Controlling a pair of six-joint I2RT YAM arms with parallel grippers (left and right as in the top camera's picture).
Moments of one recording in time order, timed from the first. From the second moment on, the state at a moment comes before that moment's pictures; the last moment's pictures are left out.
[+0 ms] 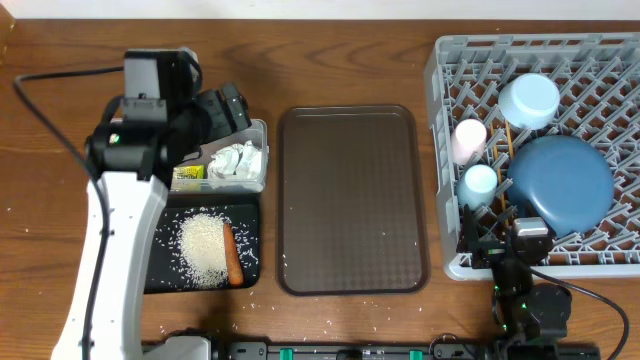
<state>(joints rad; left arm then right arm) -0.05 1.38 1.41 -0.89 0.16 -0.41 0.02 0.01 0.01 -0.07 -0.05 -0.01</state>
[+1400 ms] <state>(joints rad) -0.08 0.21 0.55 -0.73 0.15 -0.41 0.02 0.01 0.01 -0.07 -0.05 -0.01</state>
